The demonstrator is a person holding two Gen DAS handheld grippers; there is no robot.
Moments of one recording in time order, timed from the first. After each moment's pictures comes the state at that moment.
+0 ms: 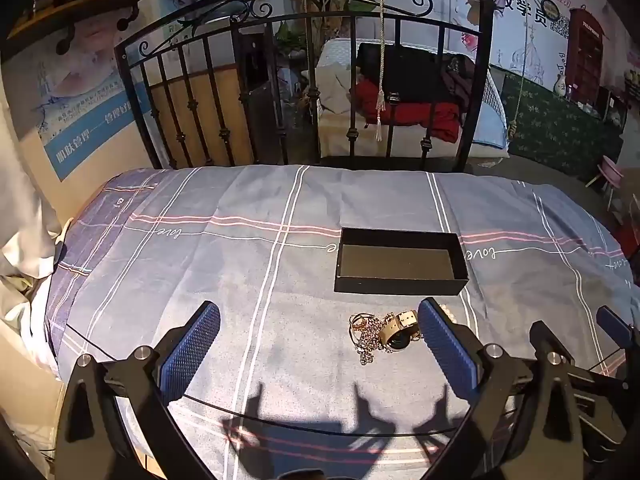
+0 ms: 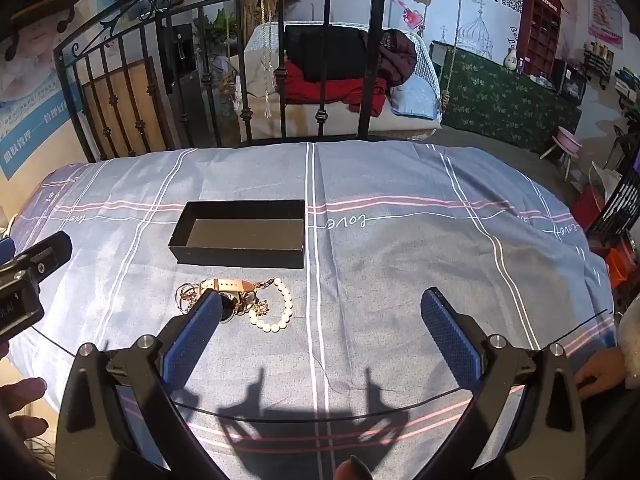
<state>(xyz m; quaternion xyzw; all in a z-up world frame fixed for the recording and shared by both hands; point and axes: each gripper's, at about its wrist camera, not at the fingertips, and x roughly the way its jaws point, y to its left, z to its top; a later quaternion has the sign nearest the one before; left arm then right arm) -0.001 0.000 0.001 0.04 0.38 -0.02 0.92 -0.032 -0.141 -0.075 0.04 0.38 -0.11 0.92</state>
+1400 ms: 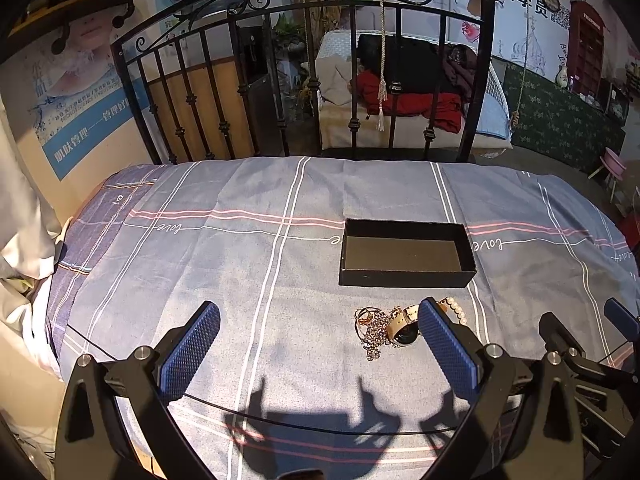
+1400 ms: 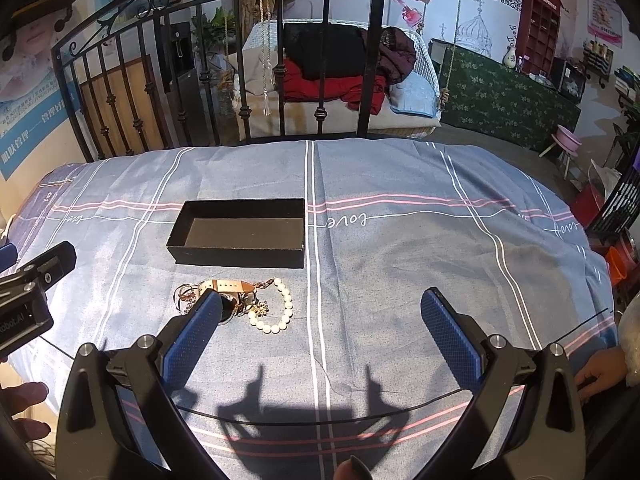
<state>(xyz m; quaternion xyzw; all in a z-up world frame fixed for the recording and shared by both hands) 0.008 0.002 -0.010 0.05 0.40 -0.02 0.92 -0.028 -0.137 -0.076 0.04 0.39 -0.11 0.91</state>
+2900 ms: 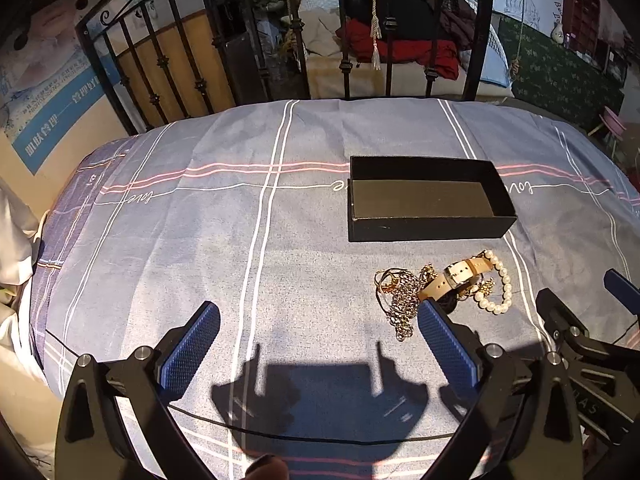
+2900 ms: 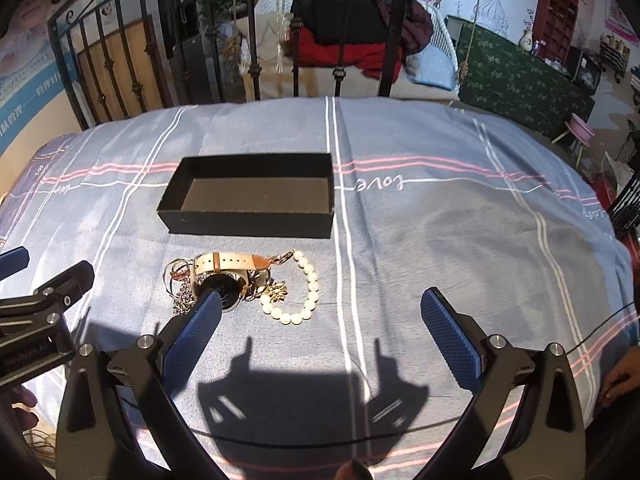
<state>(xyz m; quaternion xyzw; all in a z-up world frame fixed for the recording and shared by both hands) 0.053 0.013 -0.090 0.08 0.47 -0.04 0.88 0.015 -0.118 -0.148 0.04 0.44 -0.10 0.89</state>
